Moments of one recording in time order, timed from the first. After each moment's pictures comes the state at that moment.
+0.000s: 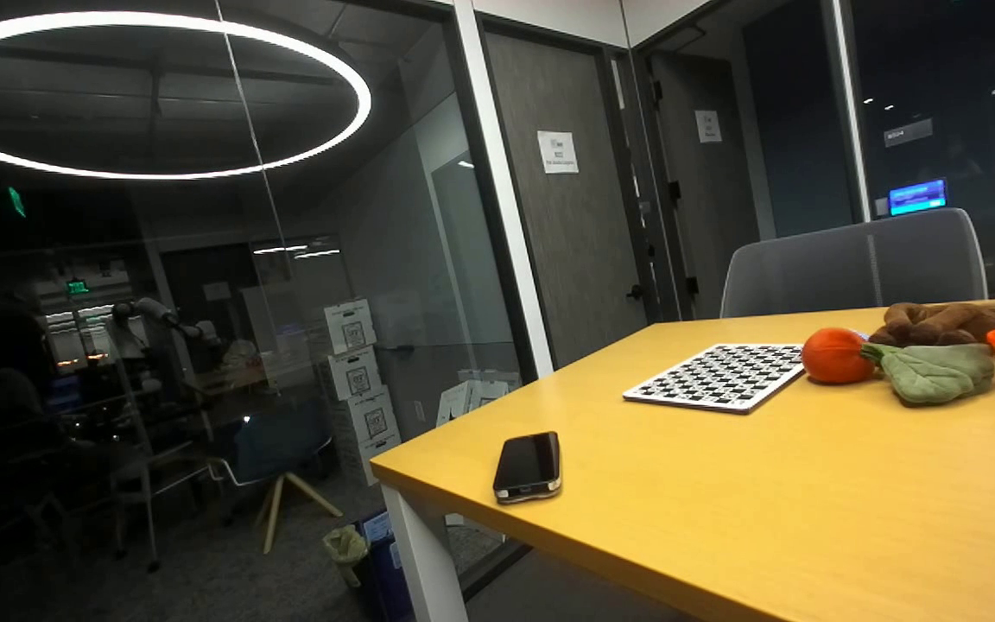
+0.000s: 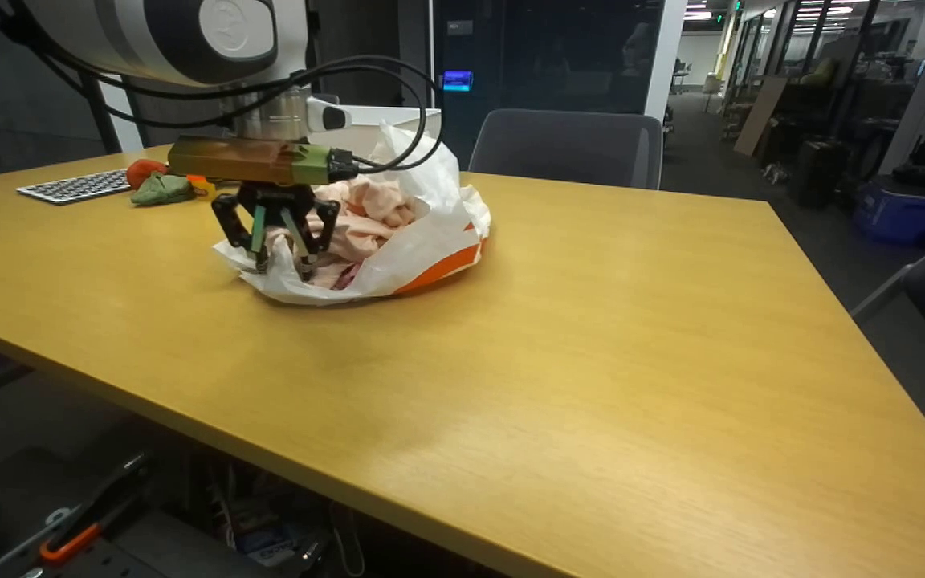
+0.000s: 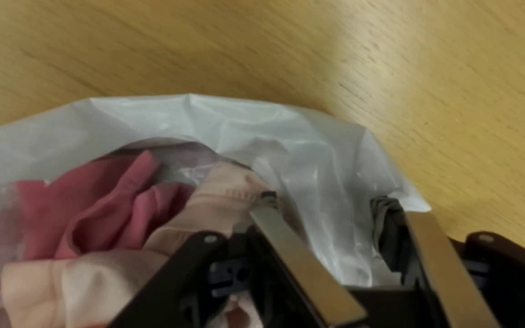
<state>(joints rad) 0.17 -0.15 0.05 -2.62 0.17 2.50 -0.46</state>
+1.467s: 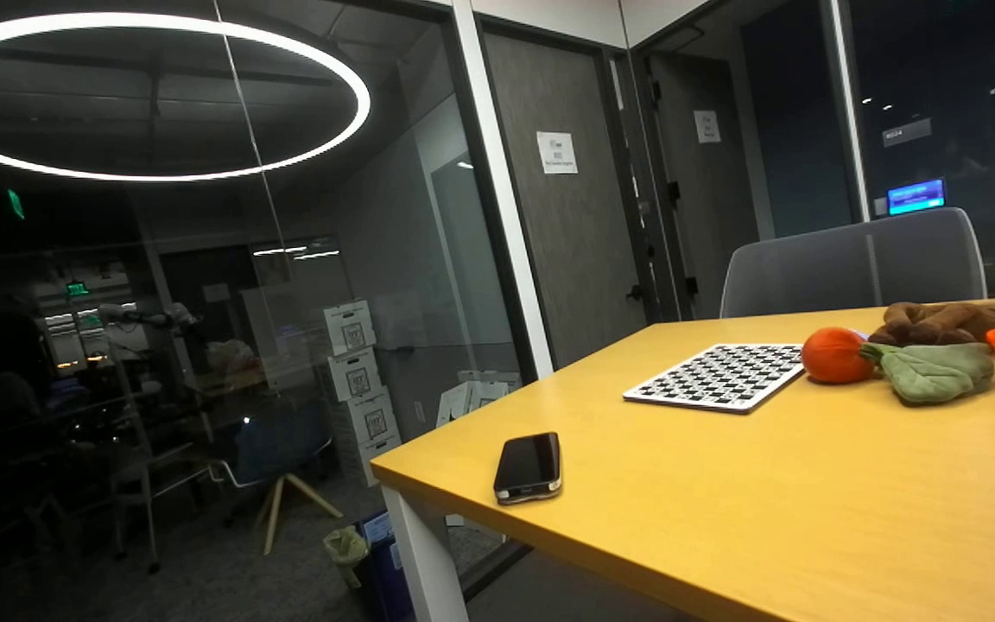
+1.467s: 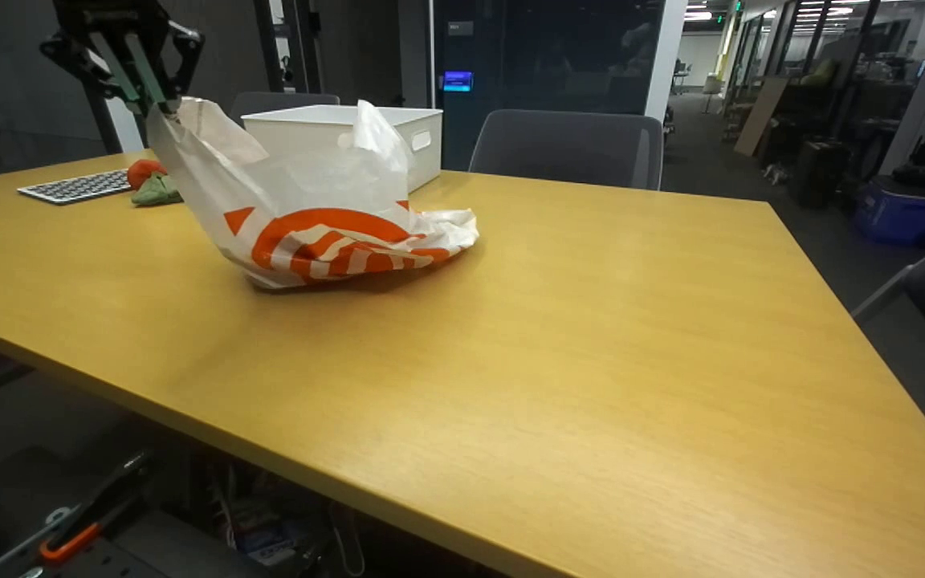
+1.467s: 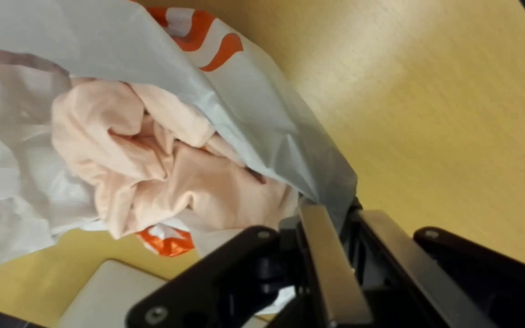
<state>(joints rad) 0.35 -0.70 0.10 -2.70 0.15 2.36 -0.39</state>
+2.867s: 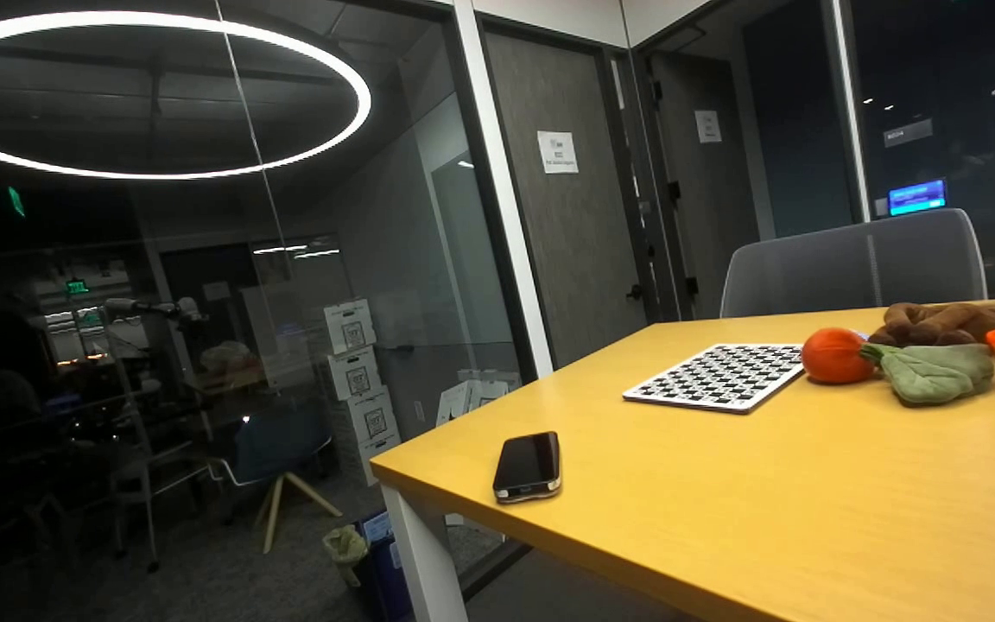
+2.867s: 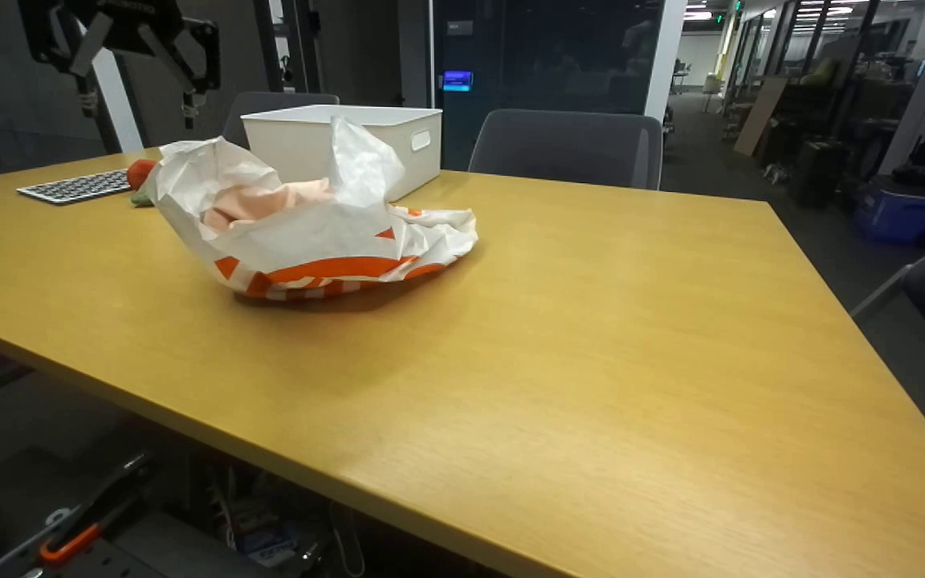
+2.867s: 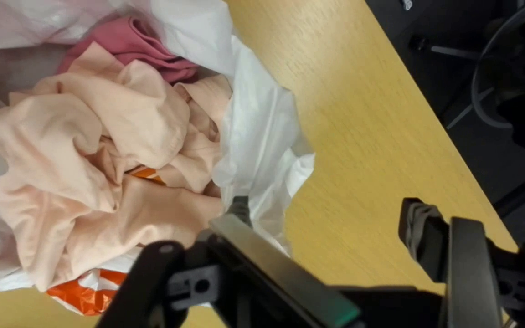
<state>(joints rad) 0.38 -0.59 -0.03 -2.53 0.25 2.03 -0.59</state>
